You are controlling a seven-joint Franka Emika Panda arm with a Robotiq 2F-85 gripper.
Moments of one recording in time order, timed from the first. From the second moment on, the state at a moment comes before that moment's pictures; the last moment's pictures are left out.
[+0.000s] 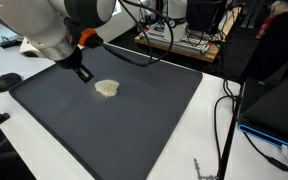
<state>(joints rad) -0.01 0.88 0.02 -1.09 -0.27 1.69 0.25</state>
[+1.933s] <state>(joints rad) -0.37 0.74 0.05 -1.44 0.49 1.93 -0.41</state>
